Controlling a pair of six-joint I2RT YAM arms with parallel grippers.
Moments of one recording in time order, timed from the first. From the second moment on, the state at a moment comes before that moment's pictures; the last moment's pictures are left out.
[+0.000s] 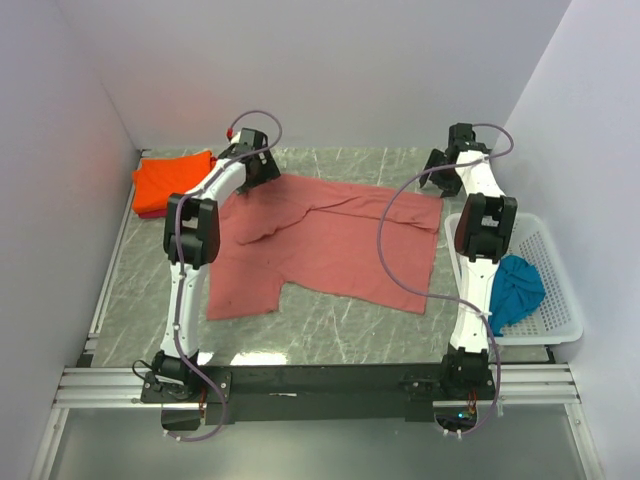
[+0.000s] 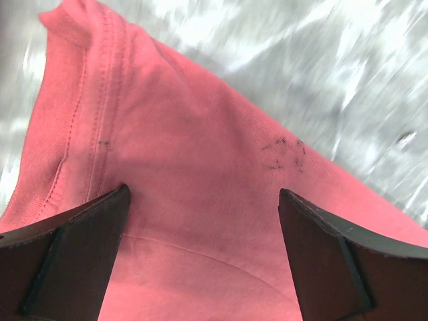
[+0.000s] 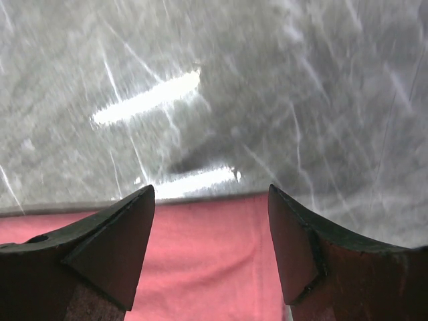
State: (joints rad) left arm -0.24 2.42 2.06 -0.54 -0.22 -0.63; right arm -0.11 2.49 2.24 -0.83 -0.05 0.33
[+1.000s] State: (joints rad) left arm -0.24 1.36 1.18 -0.55 -0.27 -0.84; right arm 0.14 1.53 1.33 -0.58 -0.03 0.36
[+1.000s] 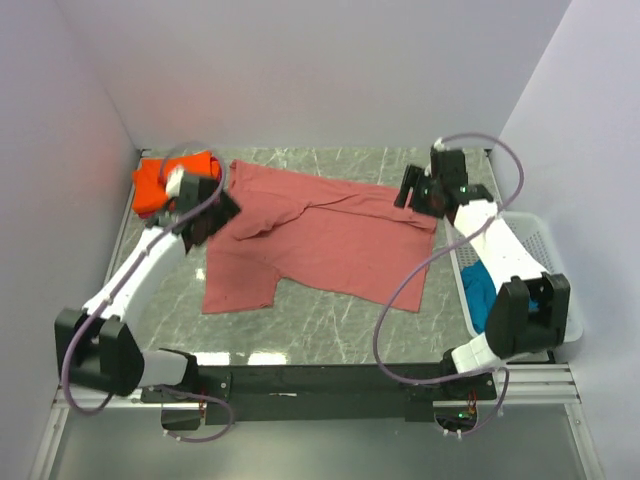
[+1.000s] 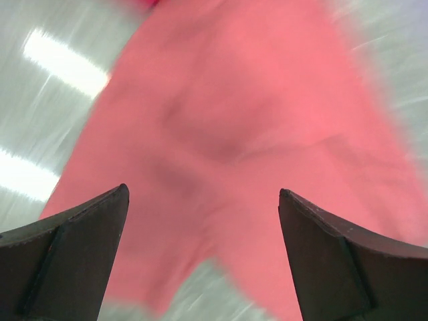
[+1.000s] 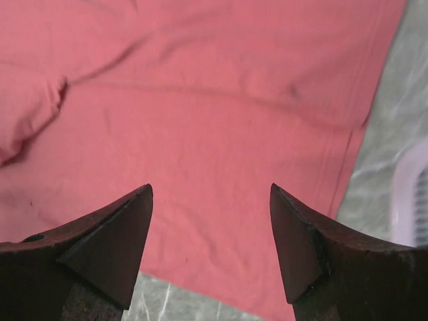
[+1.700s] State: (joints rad) left arm -0.18 1.08 0.55 -0.78 -0.35 -1.22; right arm 0.15 1.32 0.94 -0.47 -0.04 0.49
